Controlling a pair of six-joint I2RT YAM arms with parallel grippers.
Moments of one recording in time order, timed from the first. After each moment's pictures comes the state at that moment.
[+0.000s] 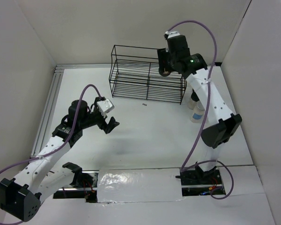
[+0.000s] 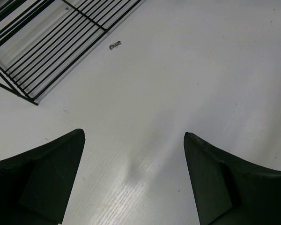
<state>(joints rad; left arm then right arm) -0.37 0.90 0.71 -0.23 0.49 0.31 0.41 1.76 2.11 -0.92 0.29 0.08</state>
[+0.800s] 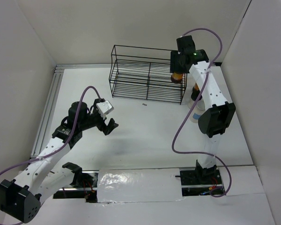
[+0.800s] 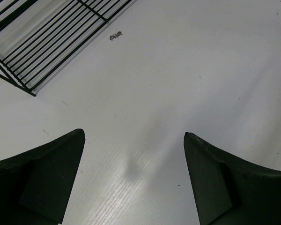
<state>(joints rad) -0.36 0.89 0.68 -0.23 0.47 0.31 0.25 1.97 2.16 -1.01 0.26 0.20</state>
